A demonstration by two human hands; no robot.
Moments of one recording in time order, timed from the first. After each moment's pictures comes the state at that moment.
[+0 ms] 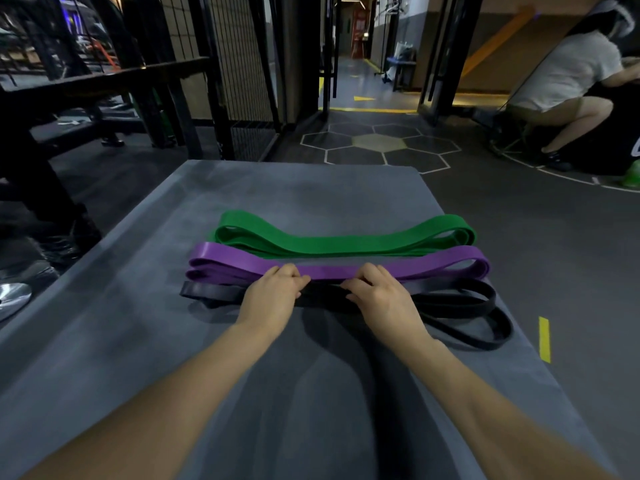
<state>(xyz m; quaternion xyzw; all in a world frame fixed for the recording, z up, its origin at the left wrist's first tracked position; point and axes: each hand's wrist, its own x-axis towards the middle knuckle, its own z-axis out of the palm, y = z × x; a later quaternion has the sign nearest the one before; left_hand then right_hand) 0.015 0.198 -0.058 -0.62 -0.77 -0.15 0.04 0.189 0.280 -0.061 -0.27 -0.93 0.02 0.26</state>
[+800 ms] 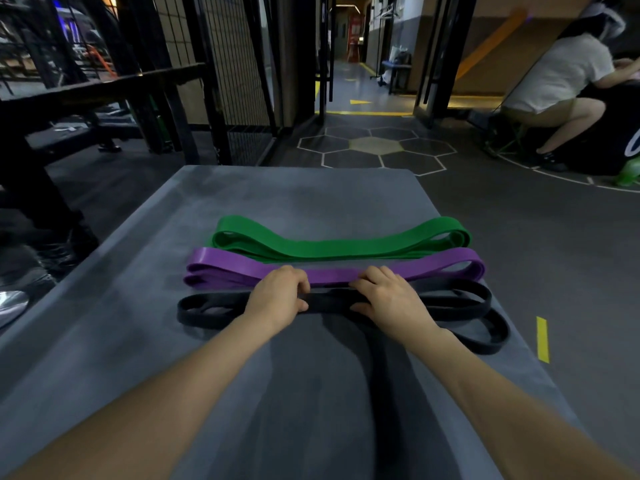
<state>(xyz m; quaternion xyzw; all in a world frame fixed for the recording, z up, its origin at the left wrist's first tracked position) 0.022 0.208 -0.043 -0.58 -0.79 -0.19 -0.08 0.198 0.301 -0.057 -0.29 -0.95 -0.03 0.14</state>
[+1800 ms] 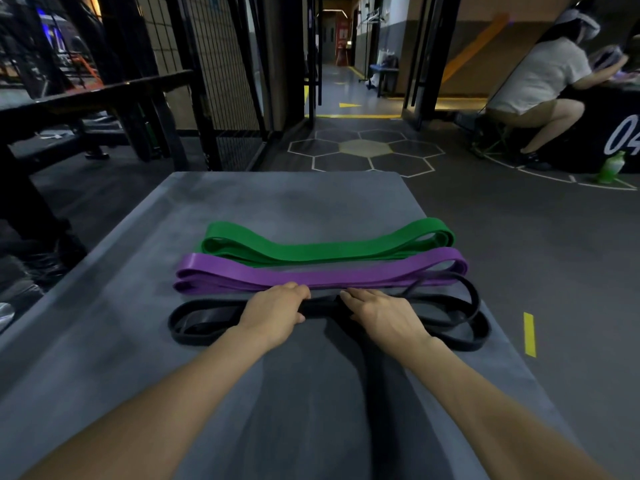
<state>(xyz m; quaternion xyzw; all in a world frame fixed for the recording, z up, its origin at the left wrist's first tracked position) 0.036 0.201 -0.046 -0.65 -0.76 -0.09 -0.03 0.213 0.289 -0.071 -0.31 -0.94 -0.07 0.10</state>
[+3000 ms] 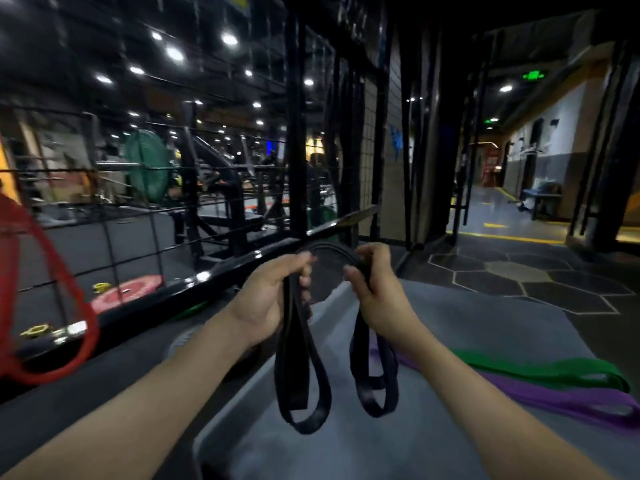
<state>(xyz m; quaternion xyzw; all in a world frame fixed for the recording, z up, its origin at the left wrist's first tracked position) -0.013 -0.111 0.202 -0.34 -0.48 -0.76 -0.29 0.085 0.025 0.186 -0.02 -0.84 0.38 0.40</state>
